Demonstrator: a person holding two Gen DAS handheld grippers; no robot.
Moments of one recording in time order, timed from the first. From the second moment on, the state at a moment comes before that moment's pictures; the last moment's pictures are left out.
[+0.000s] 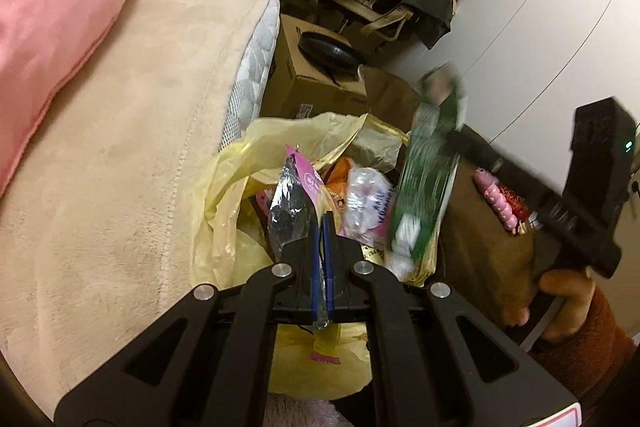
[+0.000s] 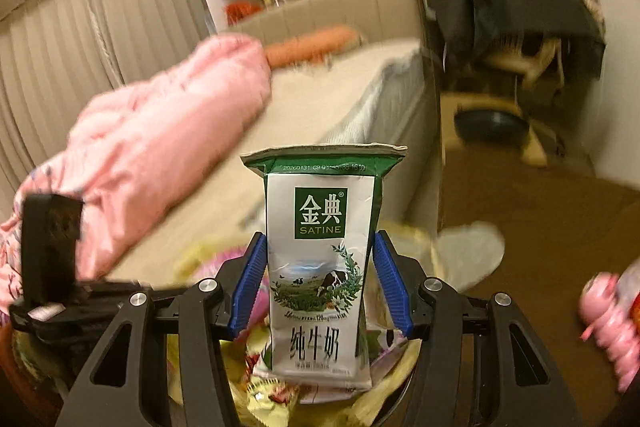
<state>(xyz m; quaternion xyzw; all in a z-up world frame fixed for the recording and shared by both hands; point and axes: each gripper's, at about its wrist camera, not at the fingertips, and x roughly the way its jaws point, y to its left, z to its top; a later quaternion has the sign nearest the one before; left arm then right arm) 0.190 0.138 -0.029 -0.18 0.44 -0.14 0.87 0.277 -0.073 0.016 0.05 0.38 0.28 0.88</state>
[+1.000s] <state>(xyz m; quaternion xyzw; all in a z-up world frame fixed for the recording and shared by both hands) 0.187 0.131 0.005 -0.15 0.41 -0.09 0.90 0.265 -0.078 0.004 0.00 0.43 0.27 0.86</state>
